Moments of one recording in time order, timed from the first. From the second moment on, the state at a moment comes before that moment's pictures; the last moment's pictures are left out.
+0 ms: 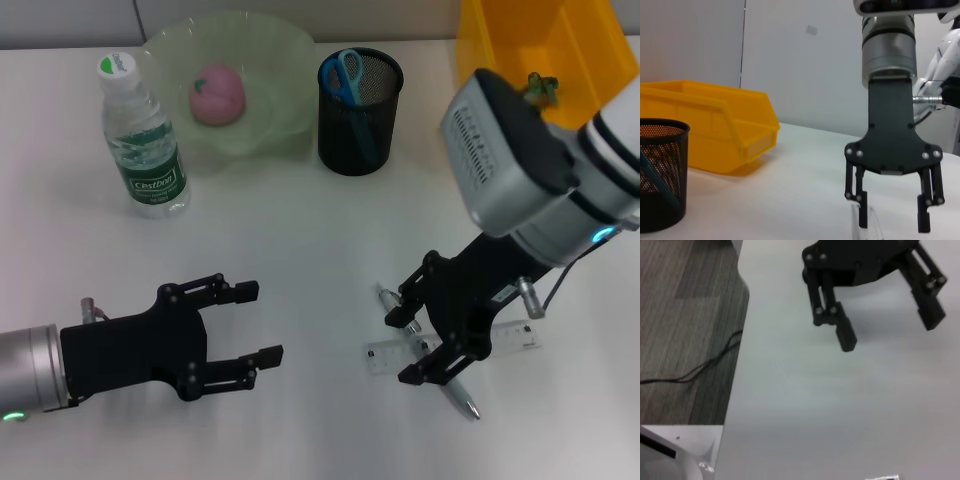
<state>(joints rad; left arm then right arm) -0.40 -2.06 0.70 0.37 1.97 1.62 -0.86 0.74 2.08 -1.44 -1.03 -2.29 -1.64 1.79</state>
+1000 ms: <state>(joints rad) -0.40 -2.07 0.69 0.36 1.97 1.62 -0.87 0.74 2.09 -1.64 -1.03 -2.28 -1.47 1.78</state>
